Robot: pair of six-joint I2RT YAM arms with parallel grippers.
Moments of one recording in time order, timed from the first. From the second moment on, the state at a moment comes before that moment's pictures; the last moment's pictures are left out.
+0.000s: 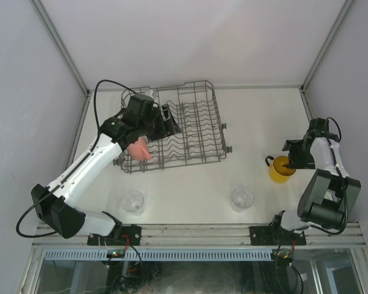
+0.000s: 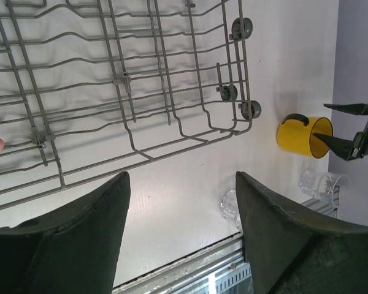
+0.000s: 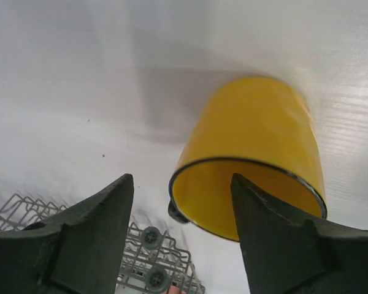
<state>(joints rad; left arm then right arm) -0.56 1.36 1.39 -0.72 0.04 -0.73 -0.37 1.41 1.00 -0.88 -0.04 1.25</state>
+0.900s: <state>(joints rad) -0.54 1.42 1.46 -0.70 0.27 -0.75 -0.40 1.43 1.01 -0.74 -0.29 1.06</state>
